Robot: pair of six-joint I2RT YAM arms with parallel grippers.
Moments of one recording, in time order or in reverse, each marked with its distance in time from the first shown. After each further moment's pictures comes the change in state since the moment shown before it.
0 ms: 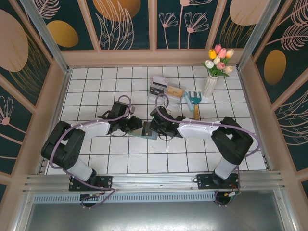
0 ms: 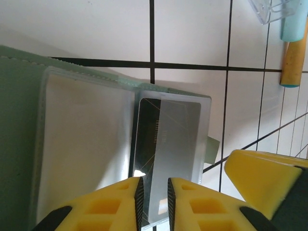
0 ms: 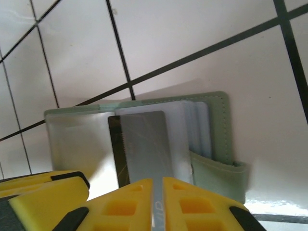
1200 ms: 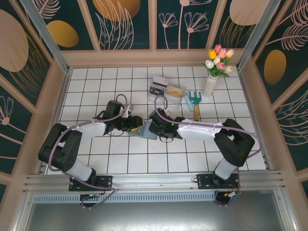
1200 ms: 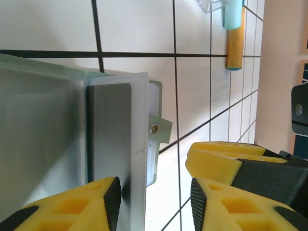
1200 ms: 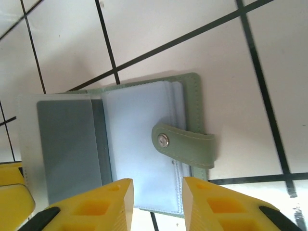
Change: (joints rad) left arm 0.058 -0.043 -0.048 0.099 0.227 -0.006; right arm 0.046 -0.085 -0.014 -0.116 0.087 0.017
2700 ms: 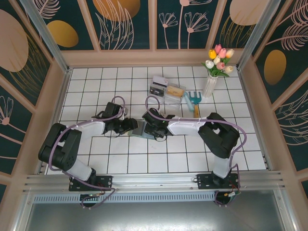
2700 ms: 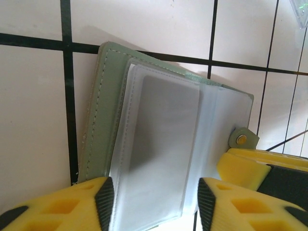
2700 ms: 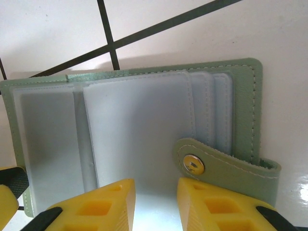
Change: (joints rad) left arm 0.040 0.005 0.016 -0.197 -0.218 0.091; right arm 0.002 0.235 0.153 -0.021 -0.081 -0.062
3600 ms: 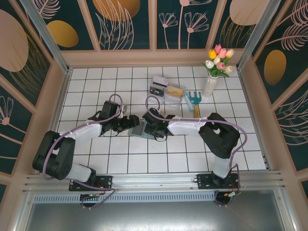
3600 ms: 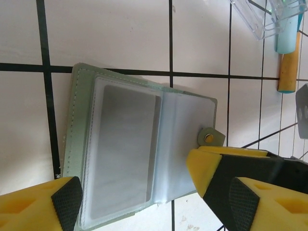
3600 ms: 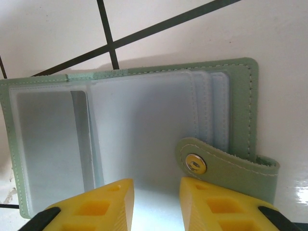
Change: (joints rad) left arm 0.001 -0.100 -0.008 -0.002 -0.003 0.008; right arm 0.003 -0.007 0.000 -0.008 0.002 0.000
